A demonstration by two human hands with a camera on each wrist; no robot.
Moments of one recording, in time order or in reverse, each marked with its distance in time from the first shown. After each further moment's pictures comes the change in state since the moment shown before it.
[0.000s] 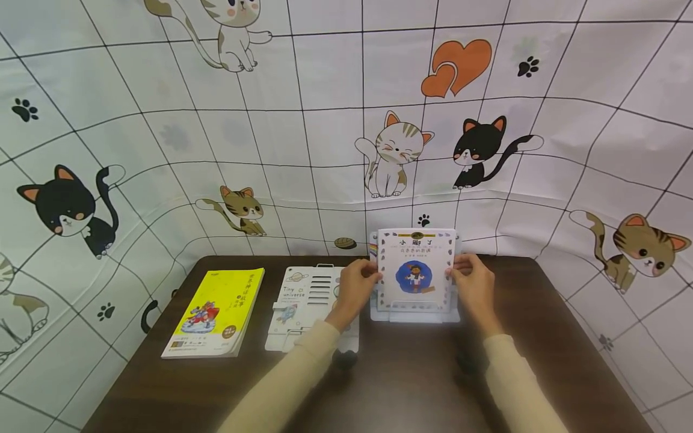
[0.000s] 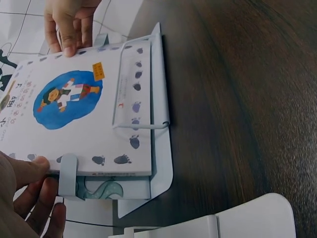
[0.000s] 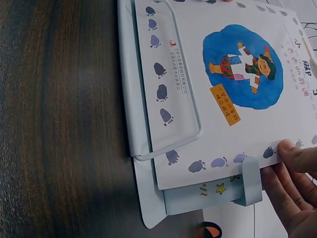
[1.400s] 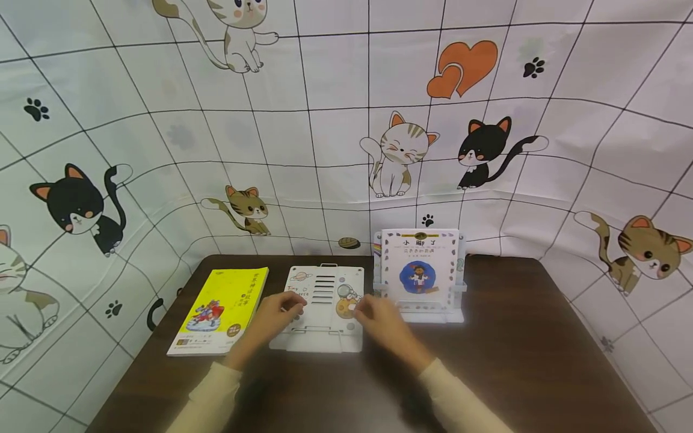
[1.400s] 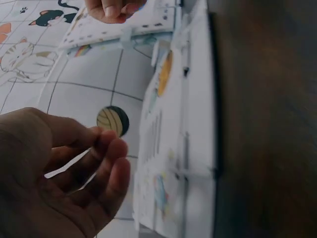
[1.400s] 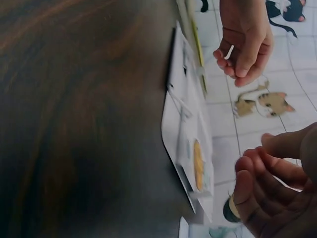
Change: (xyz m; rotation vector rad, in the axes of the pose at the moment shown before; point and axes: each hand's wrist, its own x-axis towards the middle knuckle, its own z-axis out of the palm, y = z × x) left_hand -0.062 -0.070 -0.173 0.173 -0.223 -0.098; right_hand -0.105 -0.098 0.102 0.019 -0.548 -0.344
